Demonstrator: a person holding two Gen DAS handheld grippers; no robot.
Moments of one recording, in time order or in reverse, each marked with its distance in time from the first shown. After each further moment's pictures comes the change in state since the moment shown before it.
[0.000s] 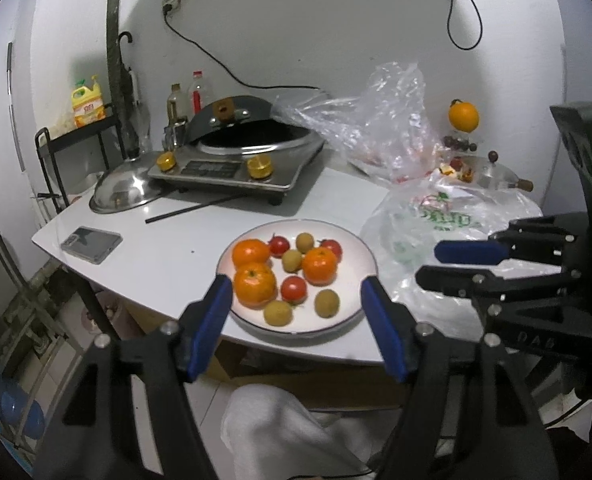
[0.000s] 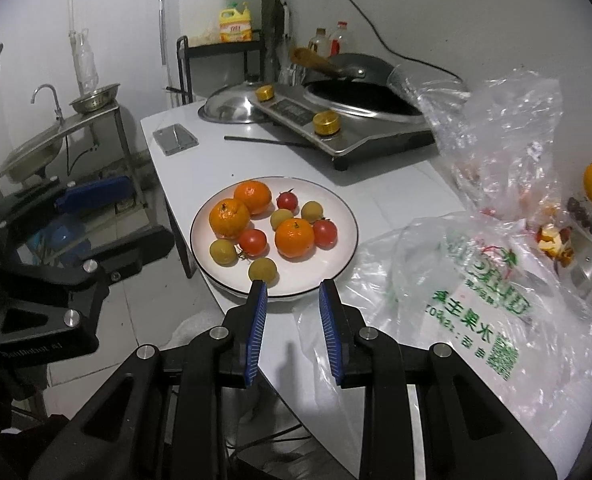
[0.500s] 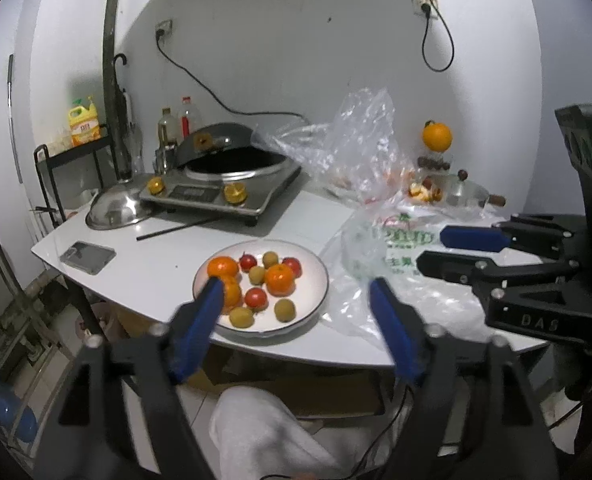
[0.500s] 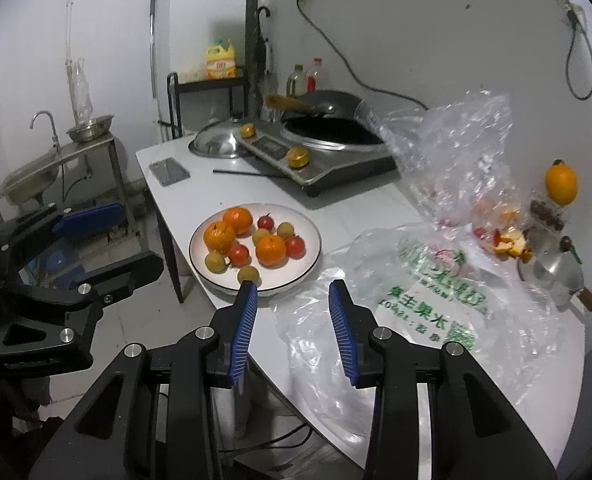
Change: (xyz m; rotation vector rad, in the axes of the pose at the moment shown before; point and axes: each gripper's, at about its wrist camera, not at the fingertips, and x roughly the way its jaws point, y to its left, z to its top) left arm -0.054 -0.038 0.005 -0.001 -0.082 -0.033; right arm -0.073 -0.015 -0.018 0.035 -0.122 -0.052
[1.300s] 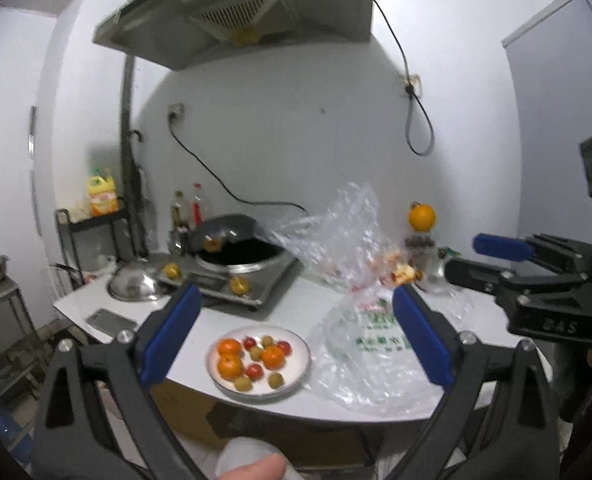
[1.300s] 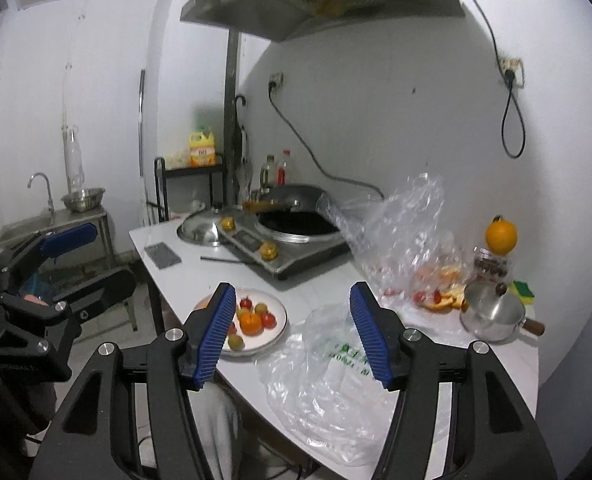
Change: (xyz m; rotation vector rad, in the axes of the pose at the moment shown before) left arm -0.109 -0.032 0.054 0.009 -0.277 0.058; right arm -0.131 -0.013 0.019 0.042 -0.296 -0.086
